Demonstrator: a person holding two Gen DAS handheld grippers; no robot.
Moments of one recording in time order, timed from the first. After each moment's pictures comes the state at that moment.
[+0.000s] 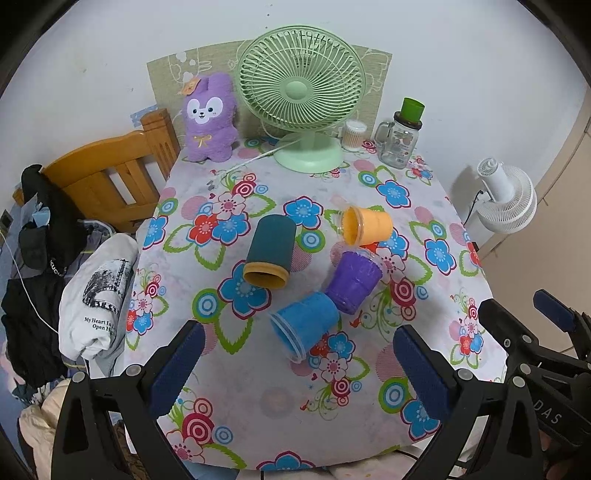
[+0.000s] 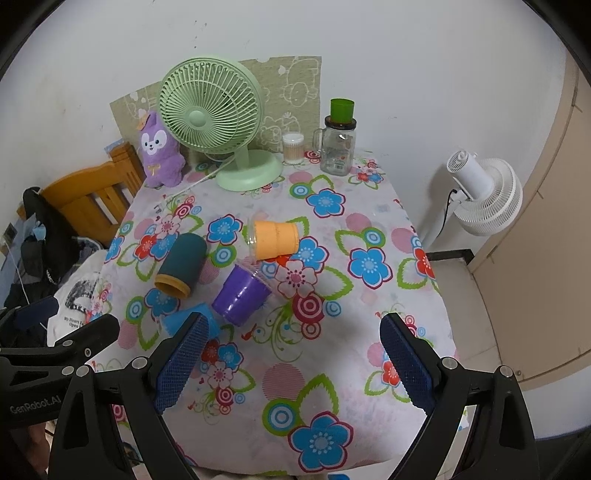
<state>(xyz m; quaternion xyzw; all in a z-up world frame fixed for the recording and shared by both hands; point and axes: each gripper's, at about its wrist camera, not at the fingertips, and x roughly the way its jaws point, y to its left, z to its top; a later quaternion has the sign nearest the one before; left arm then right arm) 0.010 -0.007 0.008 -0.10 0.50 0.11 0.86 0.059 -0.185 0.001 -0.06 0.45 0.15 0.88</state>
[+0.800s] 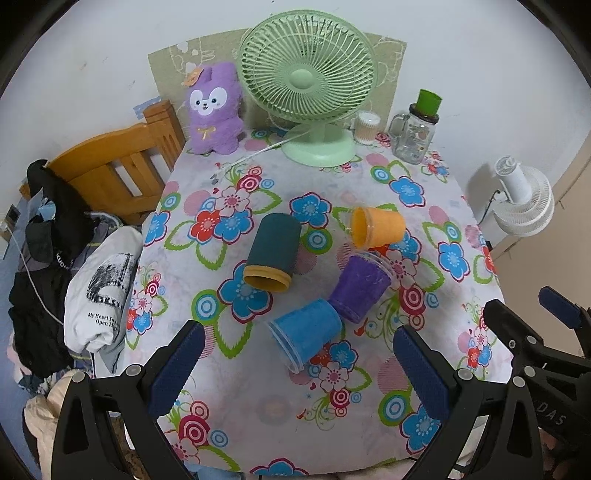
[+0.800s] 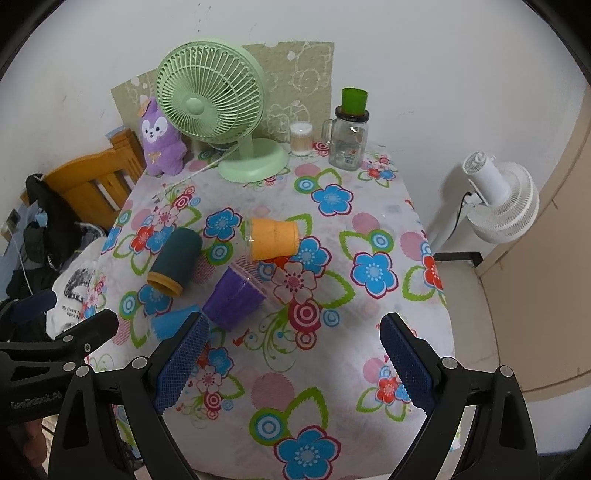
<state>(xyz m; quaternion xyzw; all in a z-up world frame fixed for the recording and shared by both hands) 0.046 -0.015 -0.002 -0.10 0.52 0.15 0.83 0.098 -0.185 -0.008 -0.08 0.48 0.18 0.86</state>
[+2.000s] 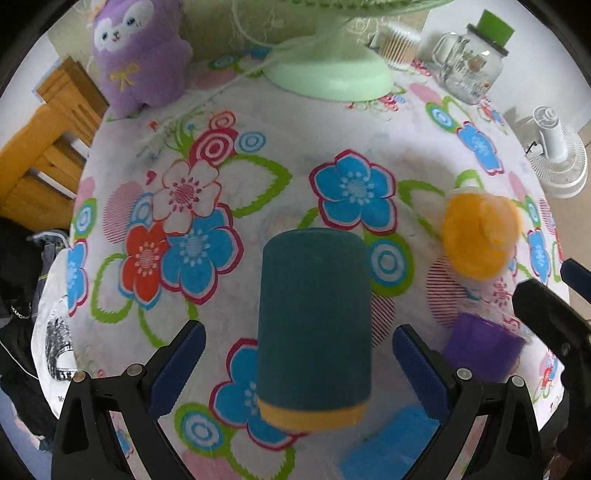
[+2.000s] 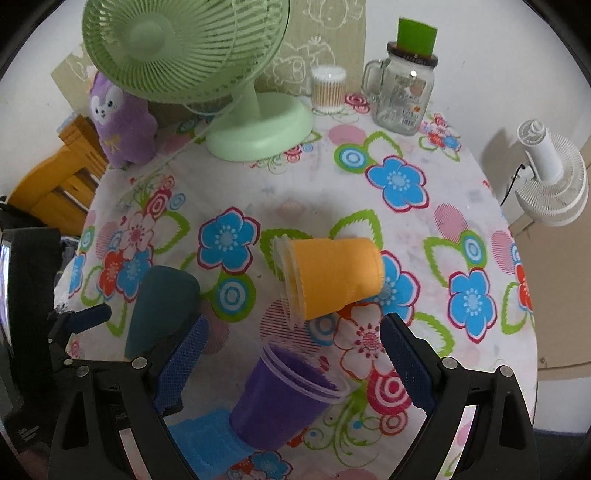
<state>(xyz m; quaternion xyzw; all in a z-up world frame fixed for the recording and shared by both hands) 0.193 0.086 -0.160 -0.07 0.63 0.06 0.77 0.223 -0.068 -0.118 -0.05 0.56 0.14 0.82</state>
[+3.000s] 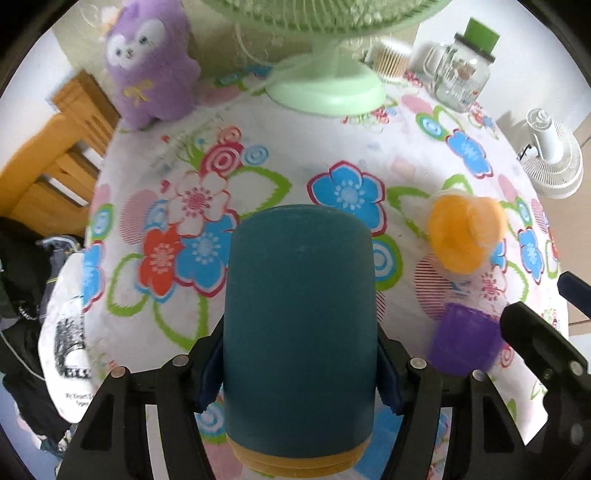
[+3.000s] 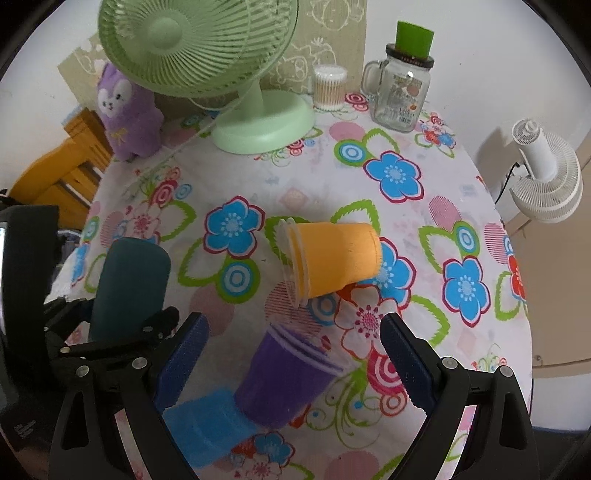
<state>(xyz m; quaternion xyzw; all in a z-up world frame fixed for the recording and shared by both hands) 0.172 0.069 -0.122 -0.06 0.61 0.07 0.79 0.200 -0.071 -0.103 -0.05 0.56 0.14 0.82</state>
